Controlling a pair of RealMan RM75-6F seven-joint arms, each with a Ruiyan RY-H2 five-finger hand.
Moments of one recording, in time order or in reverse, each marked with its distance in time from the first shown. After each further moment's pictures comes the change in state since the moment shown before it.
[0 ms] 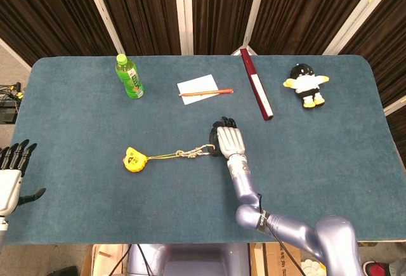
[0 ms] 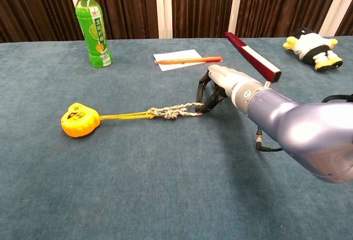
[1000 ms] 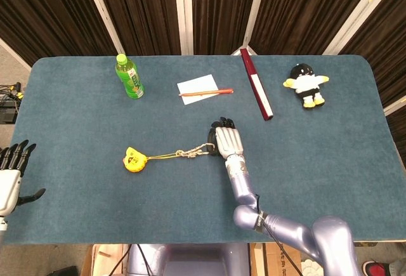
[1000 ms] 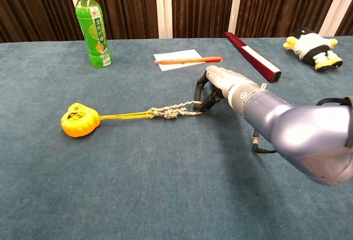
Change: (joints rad) left arm -0.001 0.006 0.001 -0.004 -0.010 -0.007 -0.015; right arm 0.006 -0.023 0.010 0.018 -0.008 -0.004 0.015
